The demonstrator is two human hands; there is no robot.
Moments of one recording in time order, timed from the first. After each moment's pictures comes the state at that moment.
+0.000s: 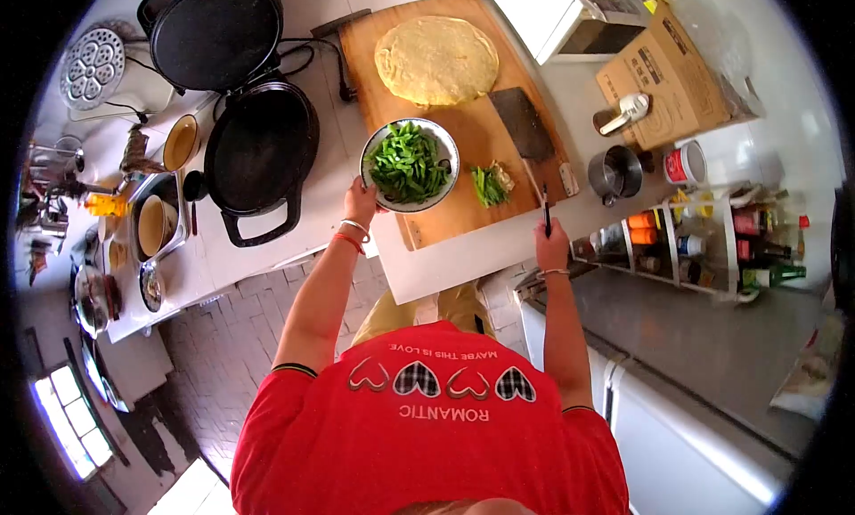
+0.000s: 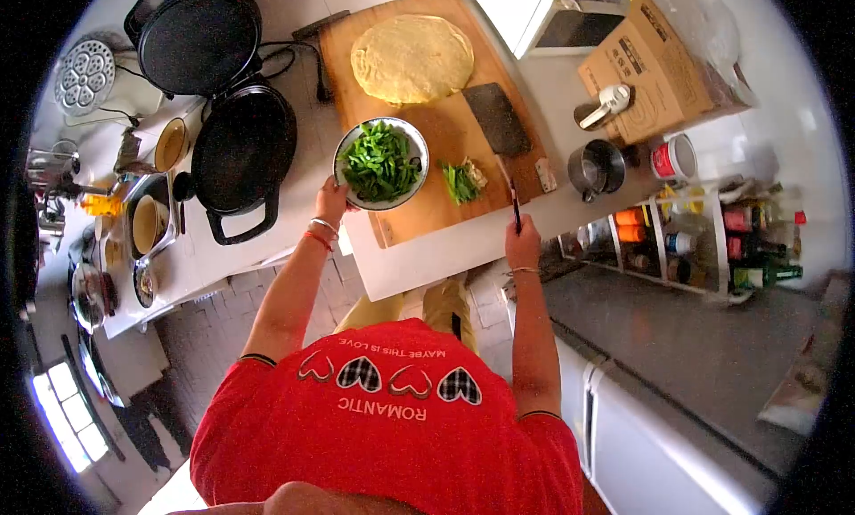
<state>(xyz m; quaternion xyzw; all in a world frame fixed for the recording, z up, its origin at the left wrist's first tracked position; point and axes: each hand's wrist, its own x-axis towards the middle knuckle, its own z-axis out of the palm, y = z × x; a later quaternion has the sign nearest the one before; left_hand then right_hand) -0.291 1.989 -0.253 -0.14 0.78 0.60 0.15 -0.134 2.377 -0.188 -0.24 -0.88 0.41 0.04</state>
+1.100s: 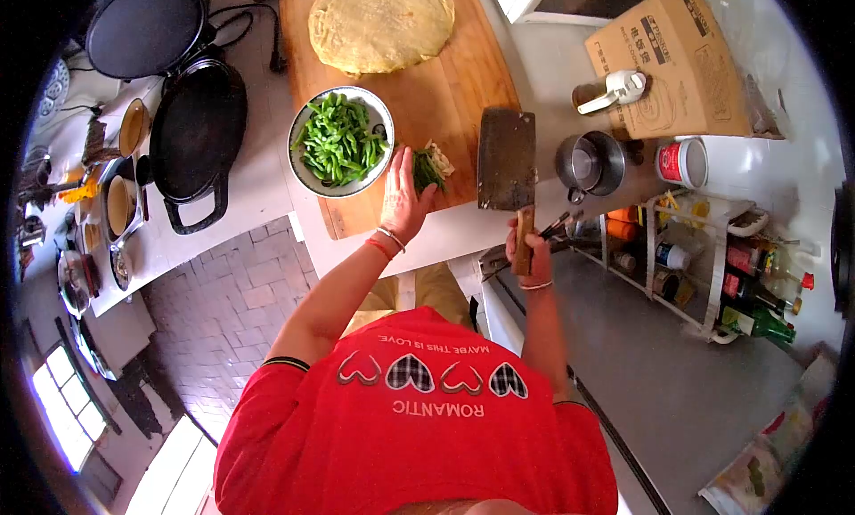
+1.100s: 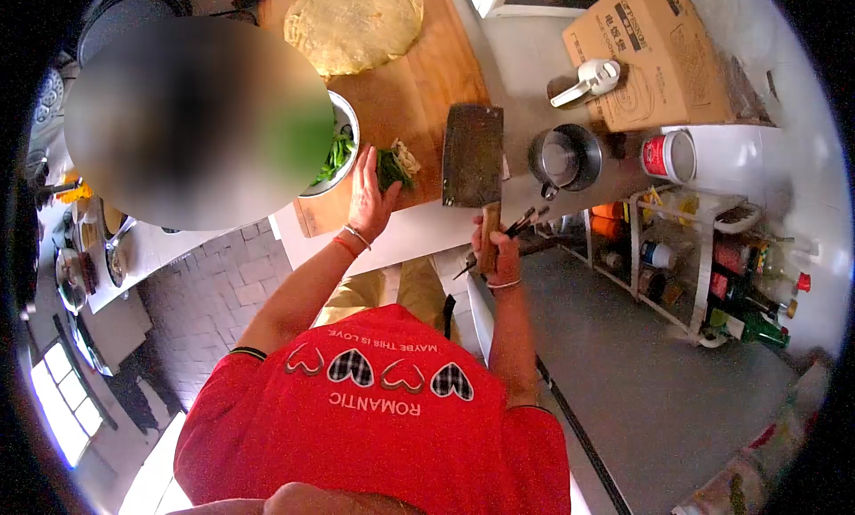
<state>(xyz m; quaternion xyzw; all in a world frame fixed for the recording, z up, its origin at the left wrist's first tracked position) -0.227 2.223 -0.203 0.11 0.91 0.40 -0.01 -0.116 2.467 -0.181 -0.23 -0.42 0.87 -0.08</state>
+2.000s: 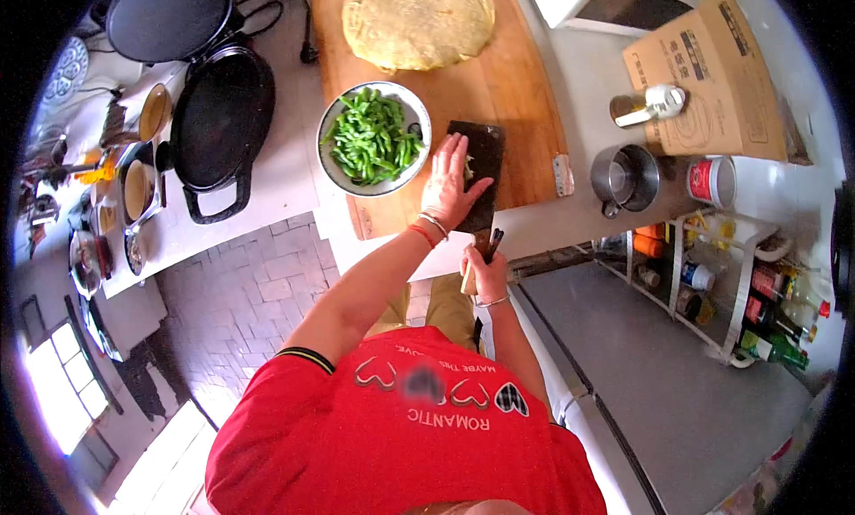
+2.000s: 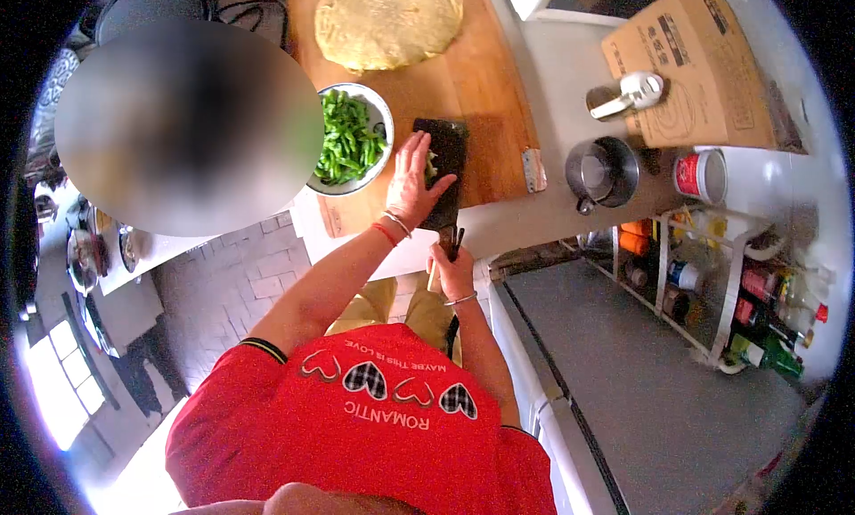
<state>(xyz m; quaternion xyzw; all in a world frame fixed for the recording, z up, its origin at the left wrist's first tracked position) -0.255 2.241 -0.202 0.12 0.92 0.38 -0.01 -0.105 2.339 -0.218 -0.25 -0.59 0.75 -0.13</state>
